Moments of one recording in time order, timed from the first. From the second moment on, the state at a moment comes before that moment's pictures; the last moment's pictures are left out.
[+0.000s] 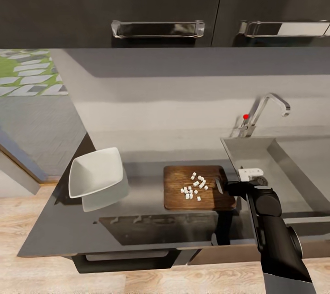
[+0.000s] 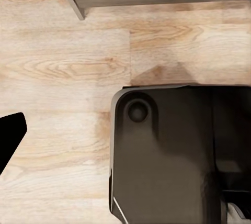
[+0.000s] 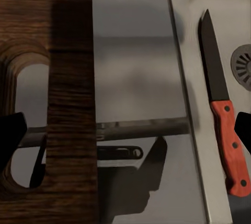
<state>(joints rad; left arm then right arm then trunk) 0.19 0.06 -0.22 -0.39 0.19 -0.66 0.09 -0.48 0.06 -0.16 -1.60 0.42 0.98 0.24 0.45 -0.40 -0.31</state>
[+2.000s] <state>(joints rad) 0.19 0.06 -0.22 -0.40 0.19 -0.66 0.09 -0.48 0.10 -0.14 -1.56 0.42 0.94 0.24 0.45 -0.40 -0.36</state>
